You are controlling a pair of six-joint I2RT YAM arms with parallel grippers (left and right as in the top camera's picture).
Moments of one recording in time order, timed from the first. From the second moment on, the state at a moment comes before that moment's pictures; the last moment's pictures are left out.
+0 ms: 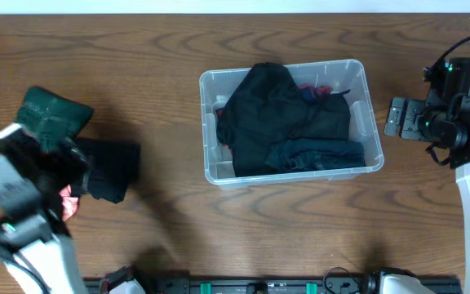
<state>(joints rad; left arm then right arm) 0.57 1.00 1.02 -0.86 0.06 -0.15 -0.10 1.31 1.40 -1.10 0.07 0.07</state>
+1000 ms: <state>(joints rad) 1.12 1.78 1.10 -0.53 0.33 -0.19 -0.10 1.31 1.40 -1.10 0.07 0.06</state>
